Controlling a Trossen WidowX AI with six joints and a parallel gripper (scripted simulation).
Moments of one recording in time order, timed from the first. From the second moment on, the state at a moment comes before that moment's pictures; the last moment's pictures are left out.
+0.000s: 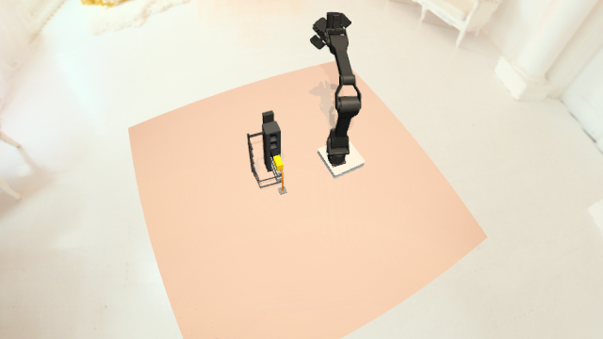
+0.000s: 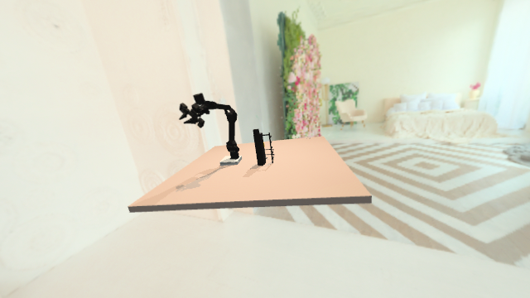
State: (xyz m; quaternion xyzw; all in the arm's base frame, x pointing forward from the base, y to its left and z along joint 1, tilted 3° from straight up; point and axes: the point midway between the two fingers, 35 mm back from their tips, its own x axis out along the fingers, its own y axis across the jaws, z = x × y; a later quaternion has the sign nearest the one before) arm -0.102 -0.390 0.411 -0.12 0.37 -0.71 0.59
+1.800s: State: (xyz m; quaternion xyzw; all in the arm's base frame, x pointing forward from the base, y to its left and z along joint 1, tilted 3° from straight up) arm 0.342 -0.047 0.285 -0.33 0.37 0.10 0.86
